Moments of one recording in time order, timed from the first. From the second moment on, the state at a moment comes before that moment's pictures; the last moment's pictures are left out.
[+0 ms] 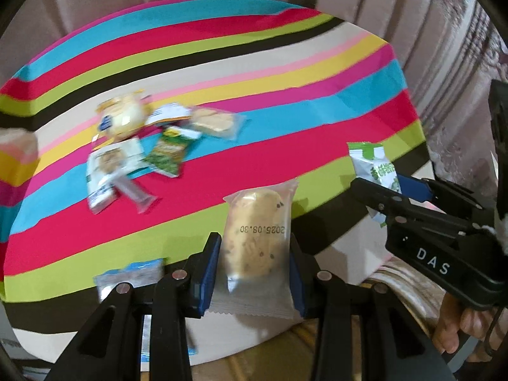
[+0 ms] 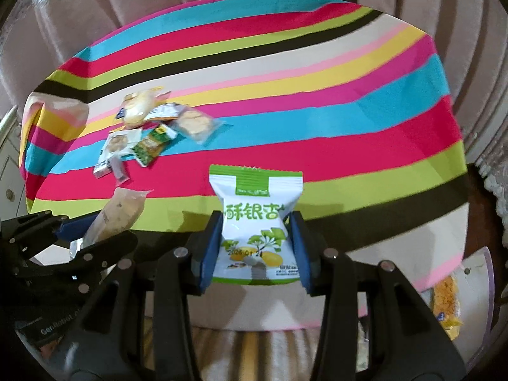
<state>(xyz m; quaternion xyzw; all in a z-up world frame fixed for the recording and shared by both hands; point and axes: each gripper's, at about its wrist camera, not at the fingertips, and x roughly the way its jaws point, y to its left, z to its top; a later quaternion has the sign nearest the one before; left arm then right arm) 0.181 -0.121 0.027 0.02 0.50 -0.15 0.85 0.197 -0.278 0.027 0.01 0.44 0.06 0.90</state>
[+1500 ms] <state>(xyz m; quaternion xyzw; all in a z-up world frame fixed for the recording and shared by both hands) 0.114 -0.364 0.035 0.21 0.48 -0.36 0.77 0.112 -0.545 -0.017 0.13 0.47 -0.16 0.86</state>
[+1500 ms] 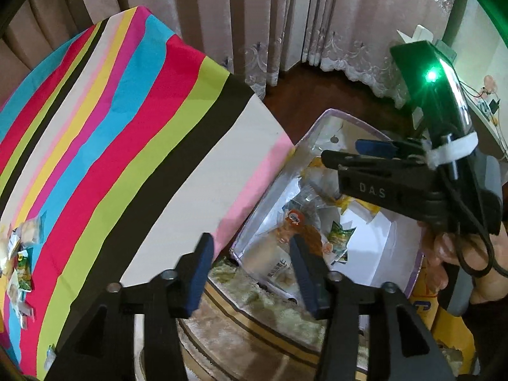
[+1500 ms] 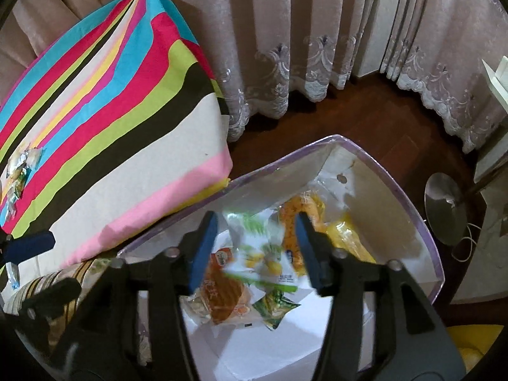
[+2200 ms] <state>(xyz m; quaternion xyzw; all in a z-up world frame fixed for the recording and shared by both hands) 0.144 -0.295 0.046 0.16 0.47 -0.25 0.83 0.129 -0.497 0.010 0.09 0.47 -0.12 0.87</state>
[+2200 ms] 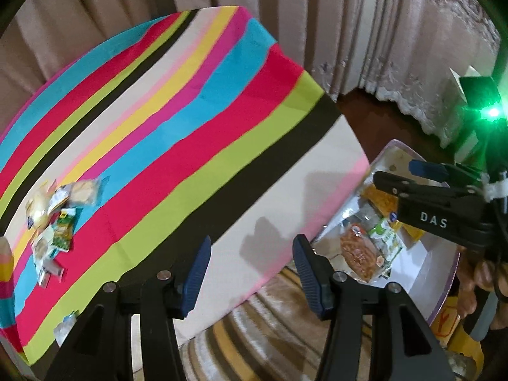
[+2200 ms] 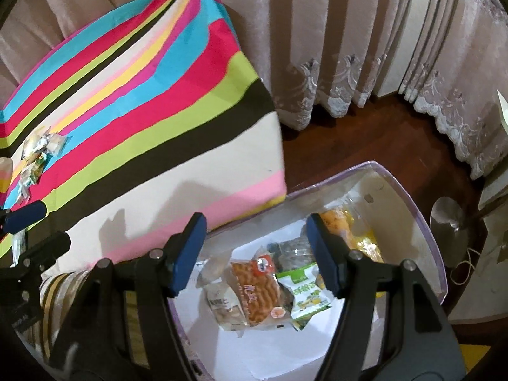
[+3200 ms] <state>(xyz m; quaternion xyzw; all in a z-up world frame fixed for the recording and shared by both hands) 0.171 -0.188 0.039 0.07 0.49 -0.16 0.85 0.171 -0.380 0.036 0.01 0.47 -0.04 0.88</state>
